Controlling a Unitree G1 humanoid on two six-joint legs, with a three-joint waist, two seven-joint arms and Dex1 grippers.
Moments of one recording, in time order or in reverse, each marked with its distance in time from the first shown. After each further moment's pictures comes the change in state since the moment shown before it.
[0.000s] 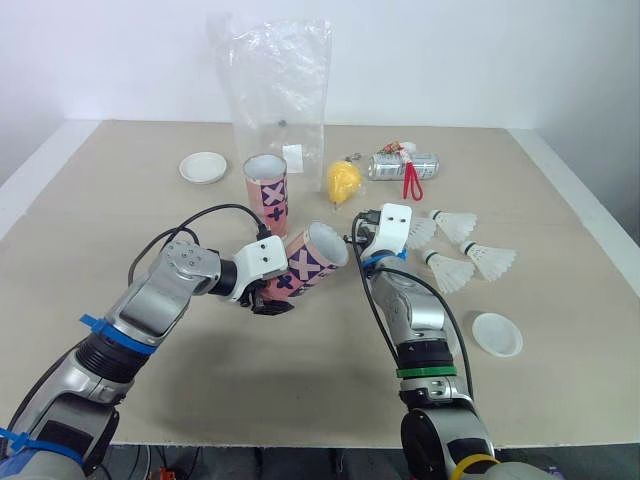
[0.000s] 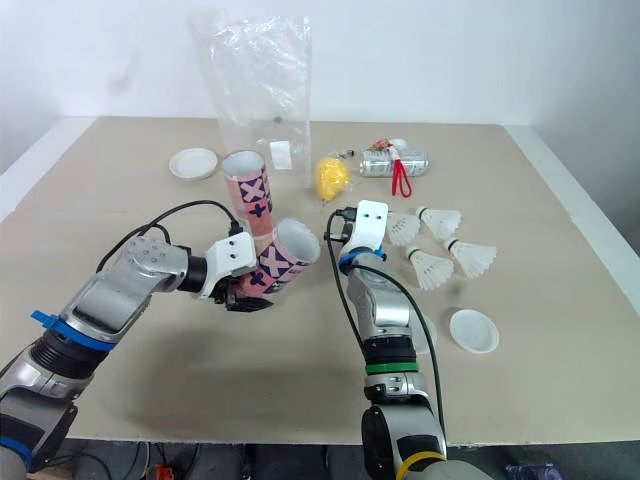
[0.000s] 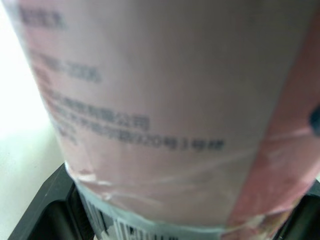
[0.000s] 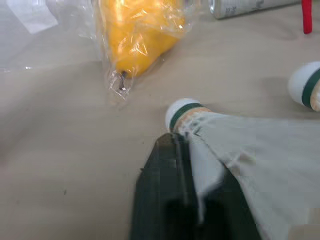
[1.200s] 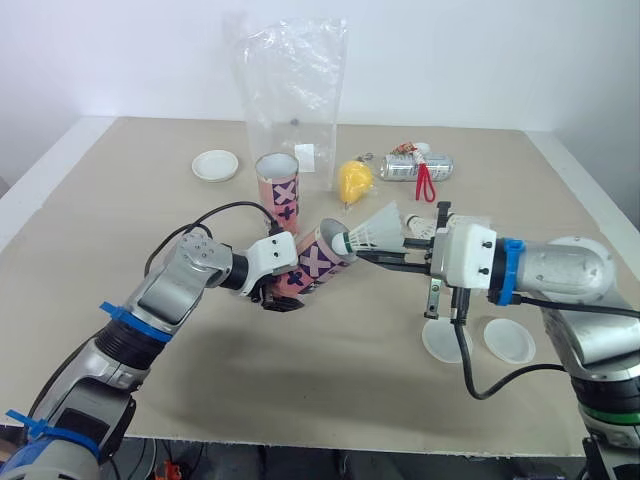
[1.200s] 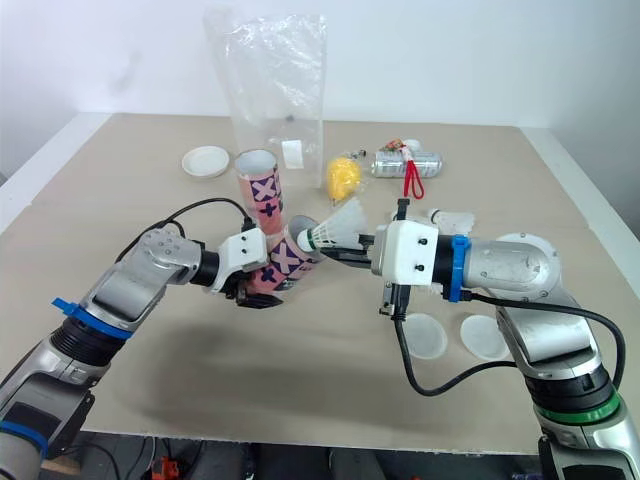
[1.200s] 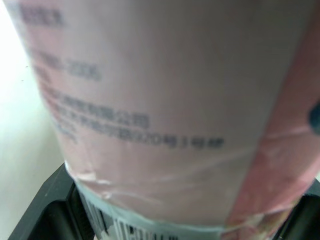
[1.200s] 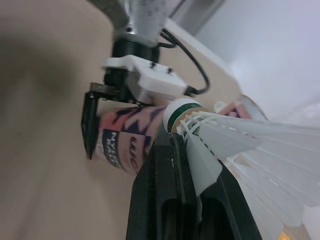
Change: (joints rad) left arm -0.071 -0.072 -0.024 0.111 0.012 -0.057 -0.069; right arm 0.159 -0.874 0.183 -0.694 0.160 -0.347 1.131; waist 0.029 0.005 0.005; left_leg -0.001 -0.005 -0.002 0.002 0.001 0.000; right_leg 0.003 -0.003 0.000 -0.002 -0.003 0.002
